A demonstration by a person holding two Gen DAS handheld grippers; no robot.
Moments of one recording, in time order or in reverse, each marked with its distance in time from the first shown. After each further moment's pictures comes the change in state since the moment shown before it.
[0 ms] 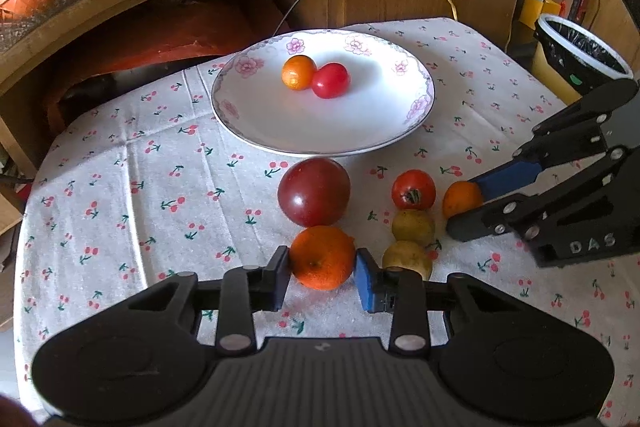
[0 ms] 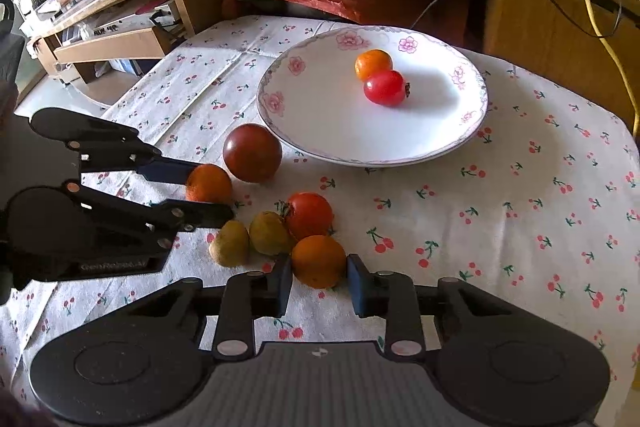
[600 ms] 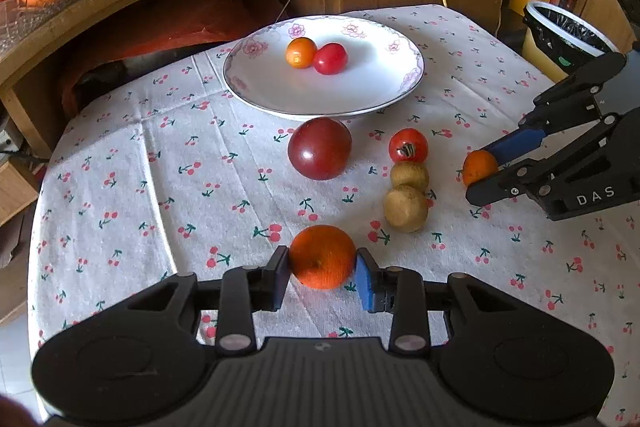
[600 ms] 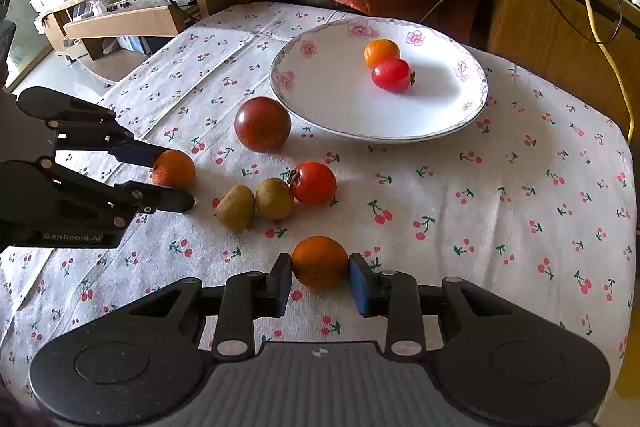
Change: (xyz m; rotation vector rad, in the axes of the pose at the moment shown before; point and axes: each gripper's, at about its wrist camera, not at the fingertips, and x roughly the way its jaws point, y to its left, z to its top) left arm -0.021 -0.001 -0.024 0.027 0.012 -0.006; right arm -0.009 0.007 -0.012 -0.062 0.015 -0.015
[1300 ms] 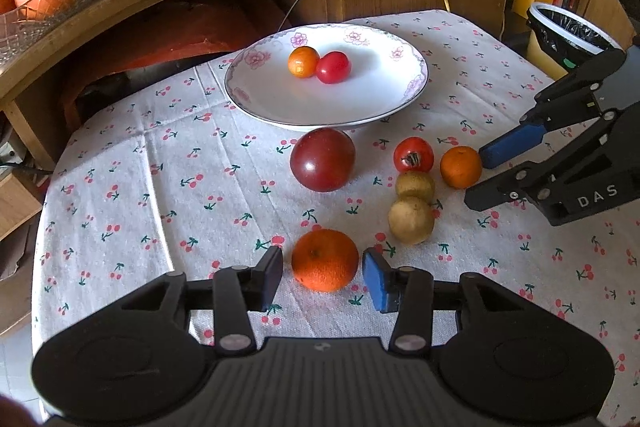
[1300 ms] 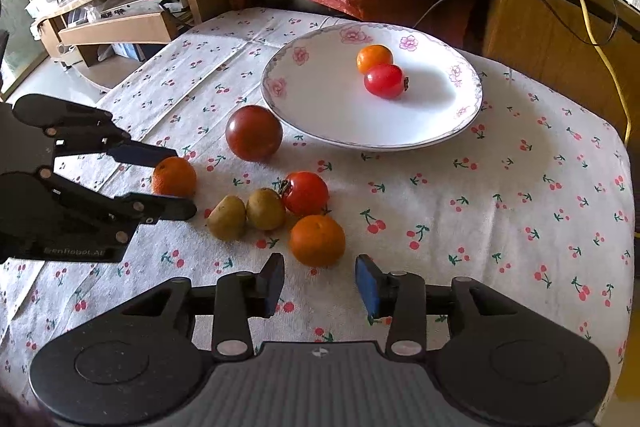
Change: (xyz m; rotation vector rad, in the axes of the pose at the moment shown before) left arm 0.005 -0.002 0.001 0.011 -0.030 0.024; right arm 0.004 -0.002 0.002 0.011 -0.022 -0.013
